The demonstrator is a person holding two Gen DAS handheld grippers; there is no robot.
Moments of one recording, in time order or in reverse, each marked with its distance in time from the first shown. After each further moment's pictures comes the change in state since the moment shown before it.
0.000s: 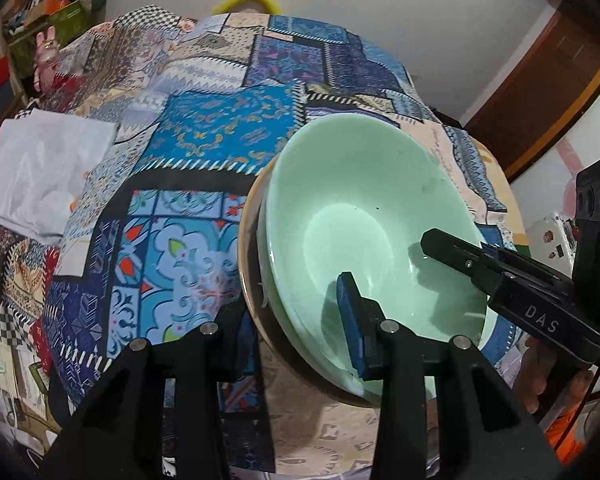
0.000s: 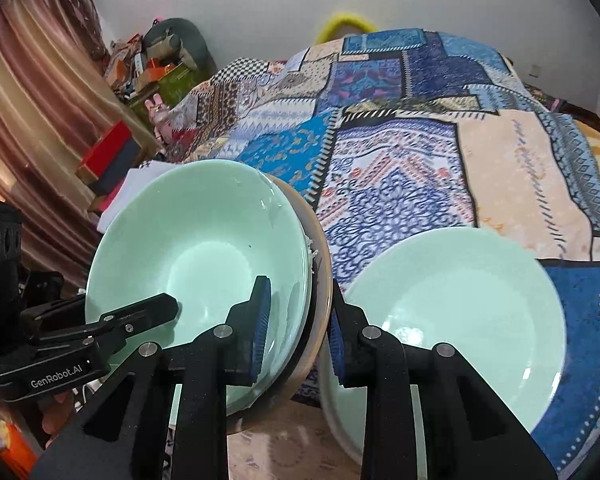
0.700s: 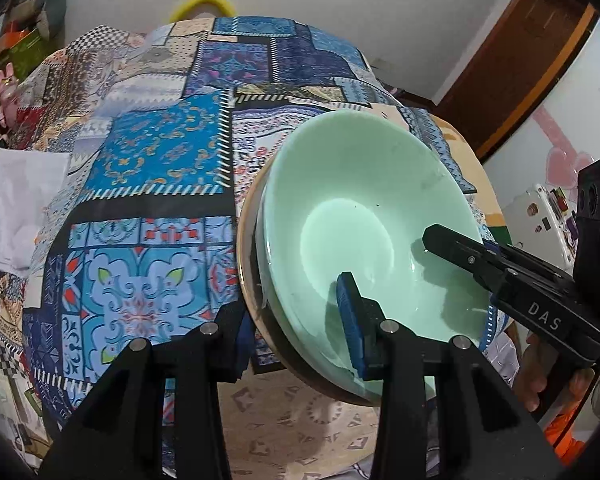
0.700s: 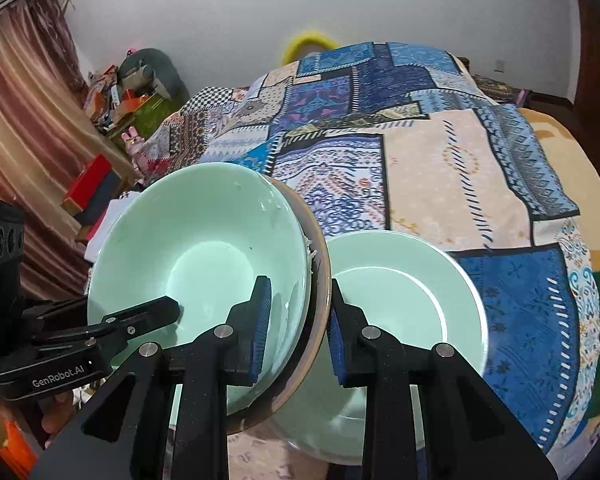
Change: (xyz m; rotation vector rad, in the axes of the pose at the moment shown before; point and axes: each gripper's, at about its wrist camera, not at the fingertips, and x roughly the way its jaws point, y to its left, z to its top) left arm 0.016 -0.071 0.010 0.116 0.029 -0.047; right arm -0.044 -0.057 -0.008 0.086 -0.063 -0.047
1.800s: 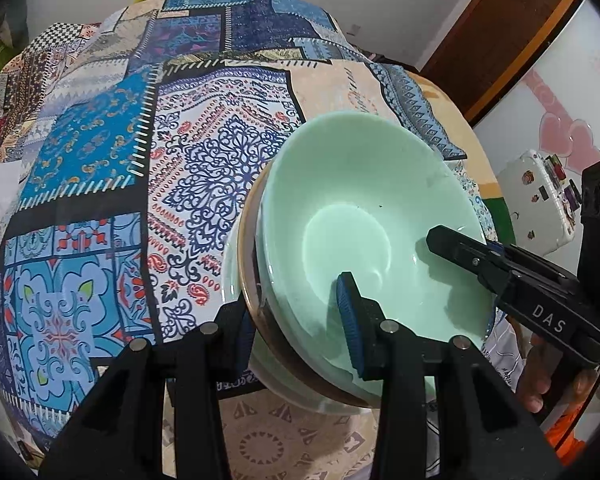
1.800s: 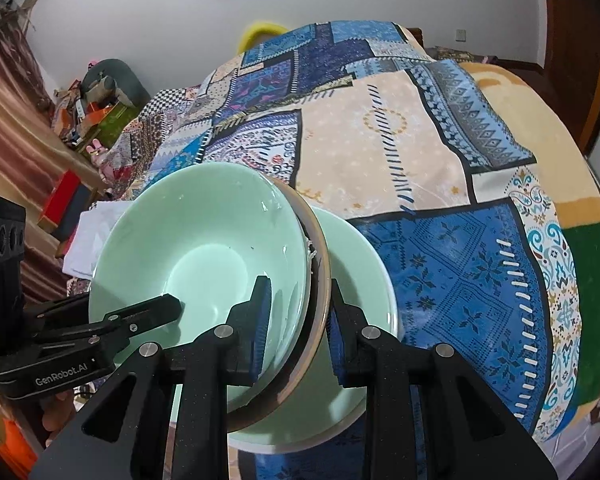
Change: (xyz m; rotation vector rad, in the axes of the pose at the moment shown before) left arm 0.070 -0.051 0.007 0.070 0.106 -0.037; right arm 0.000 -0.067 -0.017 0.106 0.049 -0.056
